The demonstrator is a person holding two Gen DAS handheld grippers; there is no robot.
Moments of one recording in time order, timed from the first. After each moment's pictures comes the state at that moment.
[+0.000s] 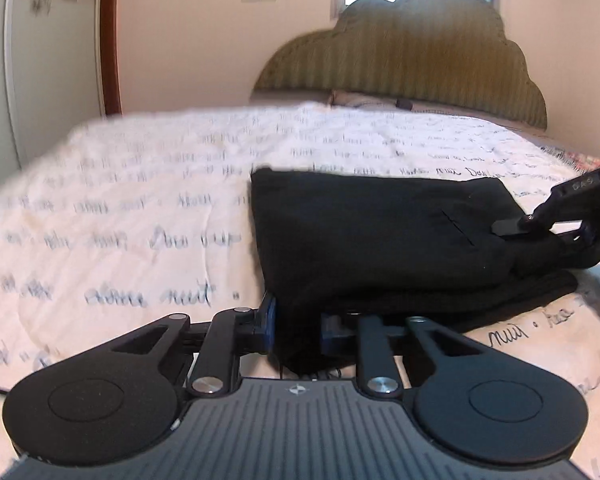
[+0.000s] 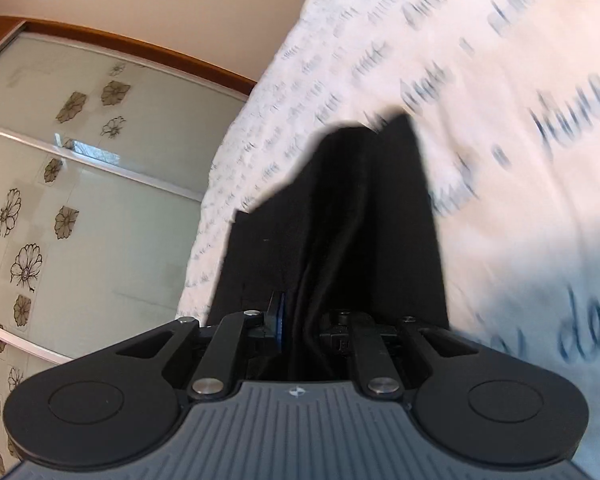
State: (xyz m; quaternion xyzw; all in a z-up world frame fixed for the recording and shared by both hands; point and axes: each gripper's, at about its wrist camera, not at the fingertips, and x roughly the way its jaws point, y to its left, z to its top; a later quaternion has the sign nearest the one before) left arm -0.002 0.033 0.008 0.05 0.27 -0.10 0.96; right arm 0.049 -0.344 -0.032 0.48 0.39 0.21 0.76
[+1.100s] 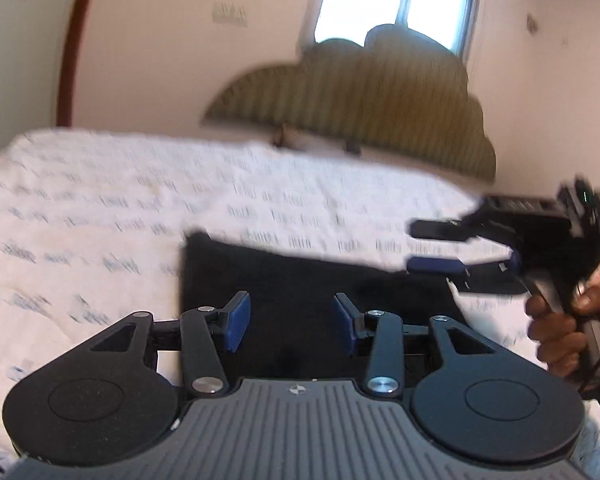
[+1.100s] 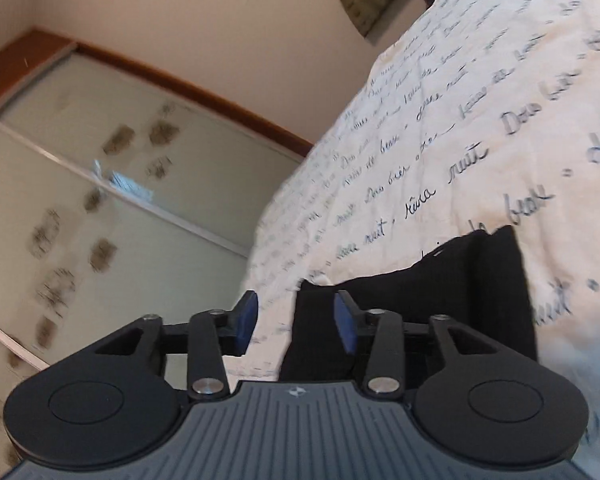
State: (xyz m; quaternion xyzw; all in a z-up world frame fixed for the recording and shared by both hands) left arm 0.055 0.014 0.035 -0.05 0.27 -0.19 0.94; right arm 0.105 -0.309 0.020 0.43 0.32 0.19 0.83
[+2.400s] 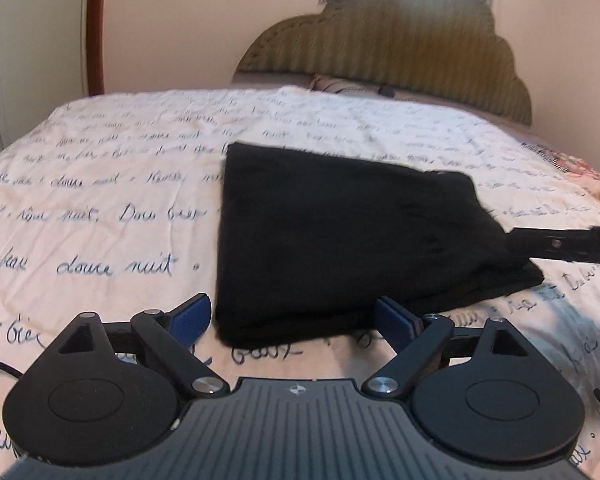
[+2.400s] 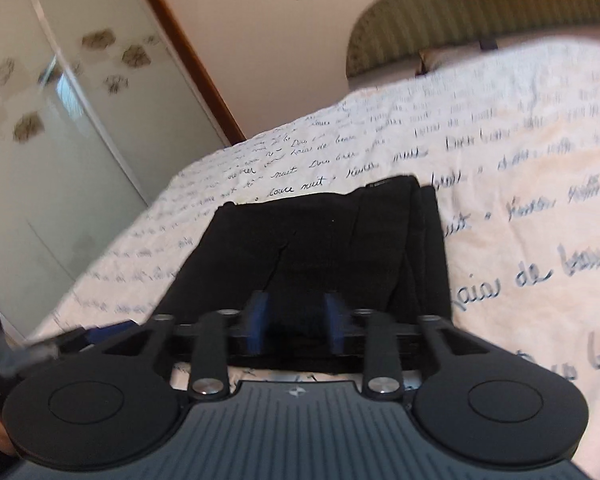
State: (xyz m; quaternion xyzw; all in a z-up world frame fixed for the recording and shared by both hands) left arm -0.005 0.016 0.007 0.01 0.32 -0.12 0.94; right arm -0.050 -0.240 0.037 0.17 0.30 0.07 0.94
